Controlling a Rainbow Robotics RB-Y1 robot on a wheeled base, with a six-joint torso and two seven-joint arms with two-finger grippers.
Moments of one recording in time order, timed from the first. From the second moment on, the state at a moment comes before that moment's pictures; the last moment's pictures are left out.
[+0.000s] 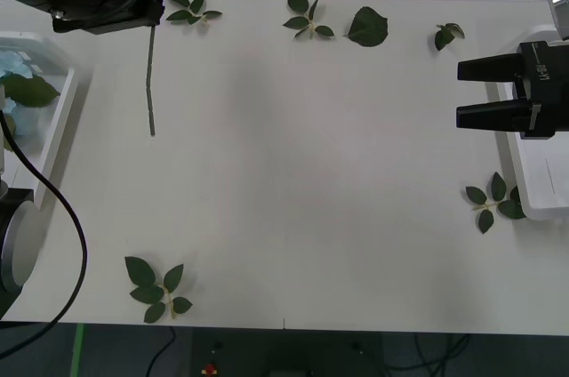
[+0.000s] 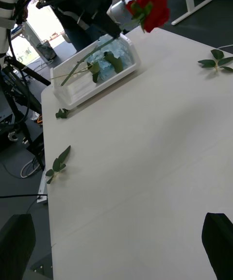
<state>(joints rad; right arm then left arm) -0.28 -1.11 0.04 -1.76 -2.20 1.12 2.51 -0.86 0.43 0.11 -1.72 0.61 1.72 -1.27</state>
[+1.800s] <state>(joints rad) -0.31 -0.87 0.04 -1.76 -2.33 0.98 2.68 -0.69 0.28 0.09 -2.05 1.28 1.22 -2.14</state>
